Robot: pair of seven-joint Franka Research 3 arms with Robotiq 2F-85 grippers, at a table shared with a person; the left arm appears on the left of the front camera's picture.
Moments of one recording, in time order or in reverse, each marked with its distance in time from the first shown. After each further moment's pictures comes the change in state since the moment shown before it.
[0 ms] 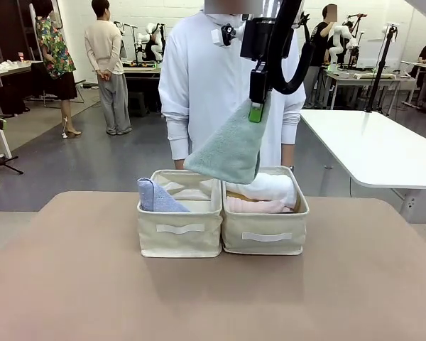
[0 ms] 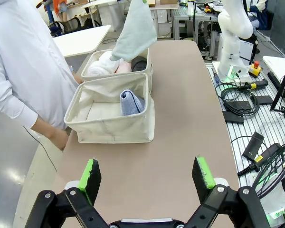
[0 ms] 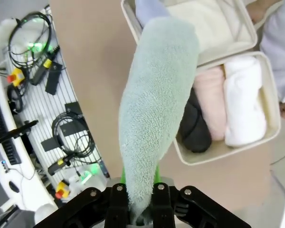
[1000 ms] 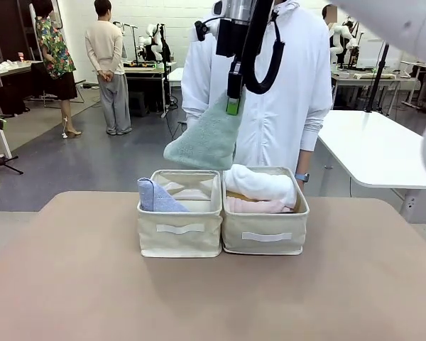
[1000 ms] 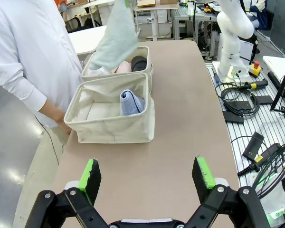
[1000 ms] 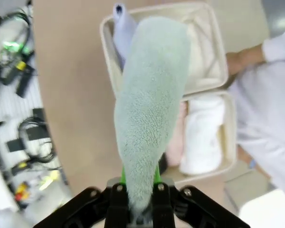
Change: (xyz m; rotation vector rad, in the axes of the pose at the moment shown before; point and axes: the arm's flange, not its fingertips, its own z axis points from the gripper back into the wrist) left arm 0.000 0.000 0.000 0.000 0.000 0.000; right arm 0.065 -0.017 -0.006 -0.166 -0.026 0.198
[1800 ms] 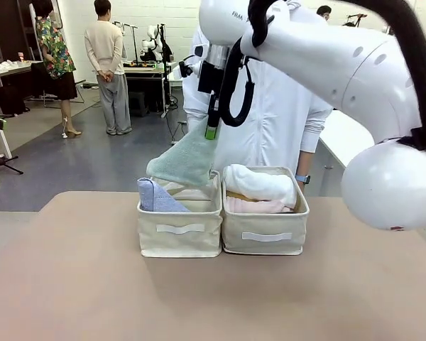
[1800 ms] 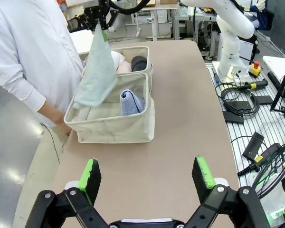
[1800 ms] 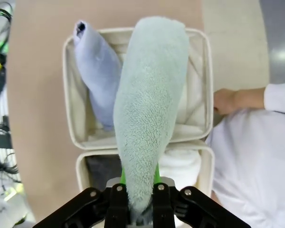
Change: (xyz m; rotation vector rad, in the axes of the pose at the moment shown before) left arm 0.000 0.000 0.000 0.000 0.000 0.001; right arm 0.044 -0.058 -0.098 -0.006 -0.073 0.142
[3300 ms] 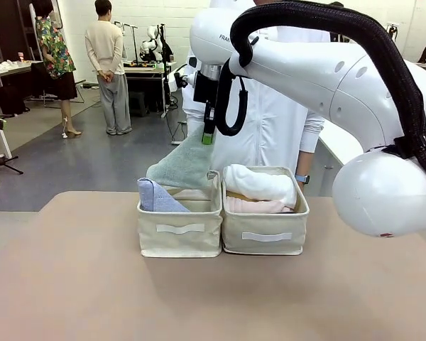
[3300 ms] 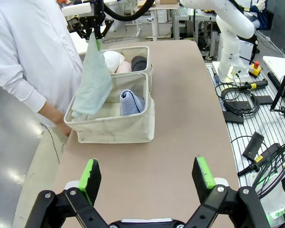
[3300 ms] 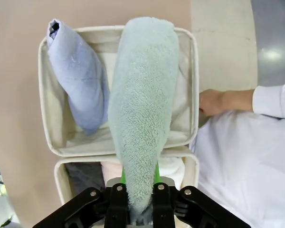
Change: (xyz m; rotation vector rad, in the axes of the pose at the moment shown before) left arm 0.000 0.000 0.000 0.000 0.000 0.000; right arm 0.008 -0.010 -0.020 -0.069 0.022 0.035
